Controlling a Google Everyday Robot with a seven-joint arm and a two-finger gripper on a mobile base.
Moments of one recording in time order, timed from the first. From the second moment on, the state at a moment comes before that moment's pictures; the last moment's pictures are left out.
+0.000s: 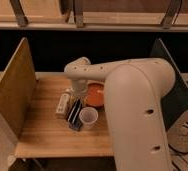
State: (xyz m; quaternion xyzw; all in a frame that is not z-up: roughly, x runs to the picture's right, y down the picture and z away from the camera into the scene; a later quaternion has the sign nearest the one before) arm -0.075 0.098 0.837 -0.27 0.28 0.70 0.60
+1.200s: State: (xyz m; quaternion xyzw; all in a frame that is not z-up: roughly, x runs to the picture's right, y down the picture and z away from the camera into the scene) arm -0.092 0.154 0.846 -0.33 0.33 0.67 0.58
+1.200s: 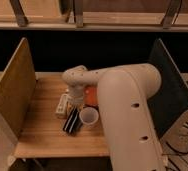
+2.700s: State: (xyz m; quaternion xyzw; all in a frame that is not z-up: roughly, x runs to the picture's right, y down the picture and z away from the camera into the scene) arm -0.100 0.156 0.839 -0.34 0.35 0.65 0.58
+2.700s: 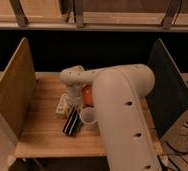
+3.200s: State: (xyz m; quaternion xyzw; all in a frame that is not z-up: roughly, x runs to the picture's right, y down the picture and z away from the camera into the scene) arm -0.100 0.100 0.822 -0.29 0.32 0.65 0.62
